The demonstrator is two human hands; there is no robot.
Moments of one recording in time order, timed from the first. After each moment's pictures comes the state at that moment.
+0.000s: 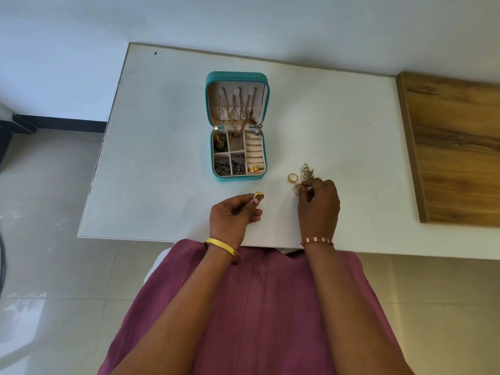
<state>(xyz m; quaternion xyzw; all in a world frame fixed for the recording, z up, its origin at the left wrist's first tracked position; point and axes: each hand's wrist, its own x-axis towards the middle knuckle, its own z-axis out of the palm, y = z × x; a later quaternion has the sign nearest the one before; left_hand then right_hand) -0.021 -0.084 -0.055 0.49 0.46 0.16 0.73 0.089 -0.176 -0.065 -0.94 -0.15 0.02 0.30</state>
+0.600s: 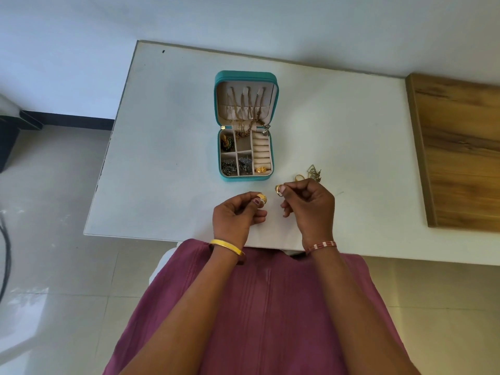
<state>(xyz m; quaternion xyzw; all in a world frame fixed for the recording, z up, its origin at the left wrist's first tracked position) -0.022 -0.082 -0.053 0.47 0.47 0.17 0.73 0.069 -0.158 -0.042 -0.75 -0.07 0.22 0.62</state>
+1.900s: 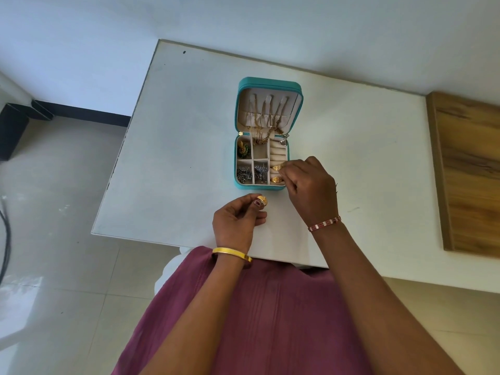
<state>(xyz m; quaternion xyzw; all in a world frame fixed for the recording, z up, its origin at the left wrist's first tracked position) -0.024 -0.070 -0.054 0.44 0.51 0.23 0.71 0.111 -0.116 -0.054 -0.80 -0.56 -0.11 0.21</state>
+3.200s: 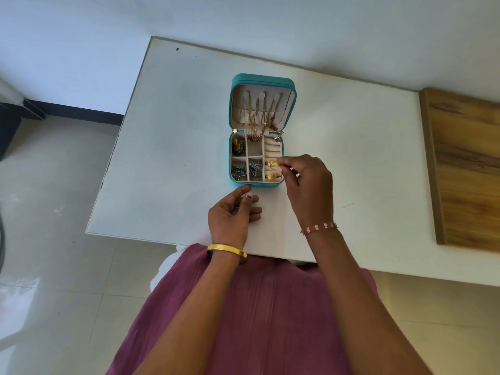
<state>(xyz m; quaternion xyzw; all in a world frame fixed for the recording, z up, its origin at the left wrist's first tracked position) -0.022 -0.069 -0.060 0.44 0.50 0.25 0.70 0.091 -0.115 -0.032 -0.86 -0.38 -0.01 0.33</state>
